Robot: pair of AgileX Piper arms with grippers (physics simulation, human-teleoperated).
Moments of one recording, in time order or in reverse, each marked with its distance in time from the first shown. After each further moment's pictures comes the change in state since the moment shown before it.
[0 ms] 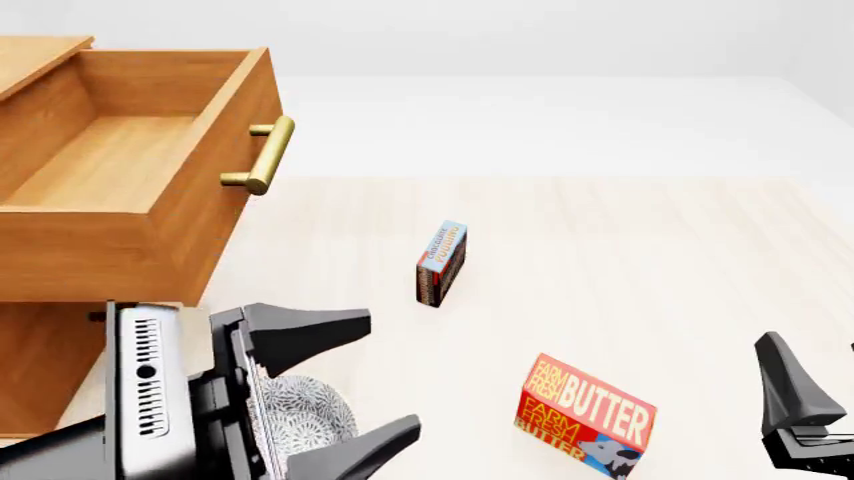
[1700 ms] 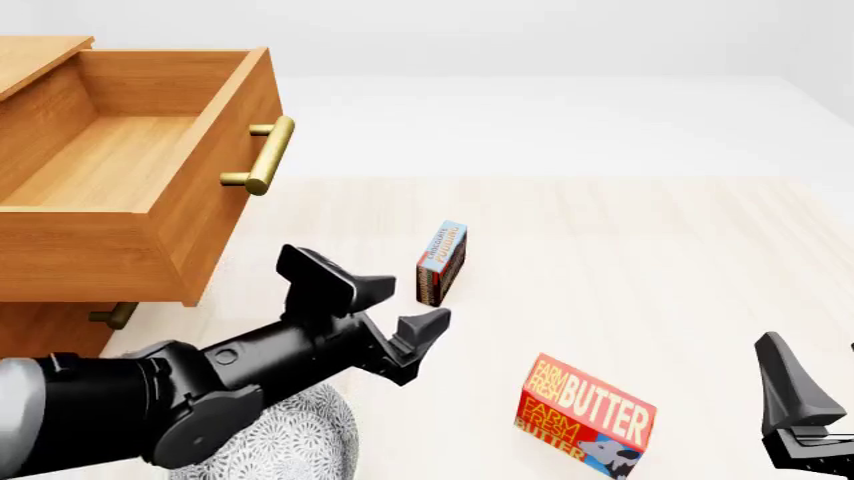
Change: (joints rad) left arm 0.318 0.601 -0.147 -0.191 -0.215; right arm 0.000 0.000 0.000 0.000 0.000
